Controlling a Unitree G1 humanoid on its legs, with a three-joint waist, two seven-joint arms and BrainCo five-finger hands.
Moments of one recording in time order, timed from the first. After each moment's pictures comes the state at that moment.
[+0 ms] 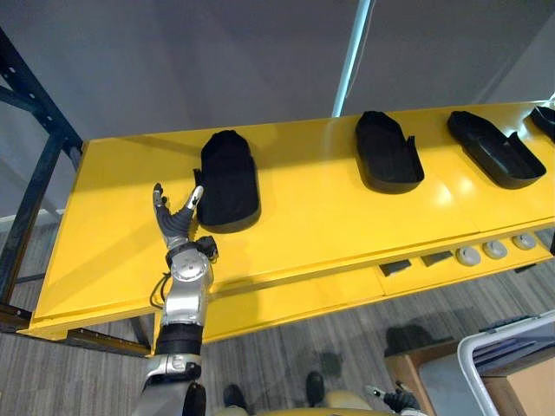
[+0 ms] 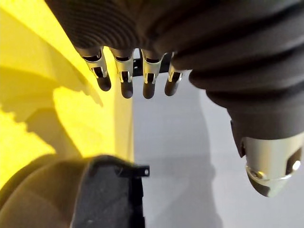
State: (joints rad) left arm -0.23 0.07 0.12 0.05 0.13 0.00 0.53; right arm 0.16 -0.03 -0.23 0.97 -0.01 -0.03 -0.17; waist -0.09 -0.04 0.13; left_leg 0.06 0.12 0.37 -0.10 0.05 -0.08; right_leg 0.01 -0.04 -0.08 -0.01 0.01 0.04
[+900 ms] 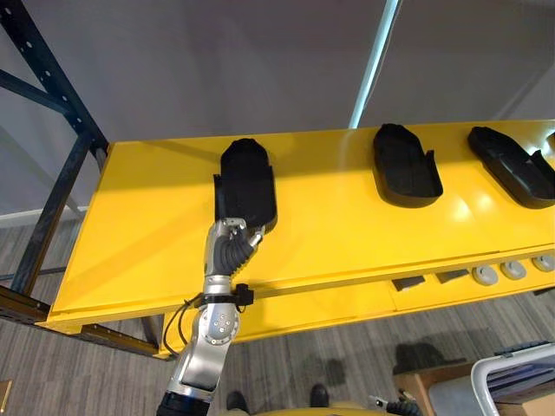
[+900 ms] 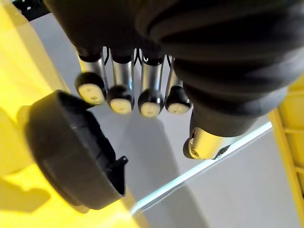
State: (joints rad) left arm 0.07 0.10 -0.22 -0.02 0.52 -0.10 0.33; right arm 0.17 -0.05 -0.19 1.00 -0.02 -0.06 -0.17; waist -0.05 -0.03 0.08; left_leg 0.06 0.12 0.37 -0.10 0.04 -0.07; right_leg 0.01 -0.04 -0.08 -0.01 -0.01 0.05
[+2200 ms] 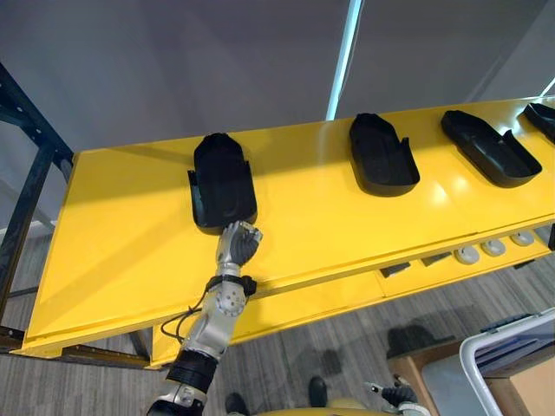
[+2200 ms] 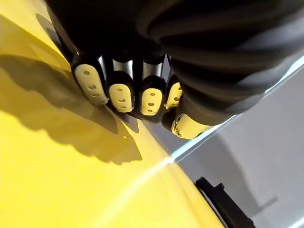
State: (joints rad) left arm -0.18 0.12 -0.19 0.28 0.55 -0.04 0.33; right arm 0.11 -0.05 -0.20 1.00 -0.05 -0.04 -0.17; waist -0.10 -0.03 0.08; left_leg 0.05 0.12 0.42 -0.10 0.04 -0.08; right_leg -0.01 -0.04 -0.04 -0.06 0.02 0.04
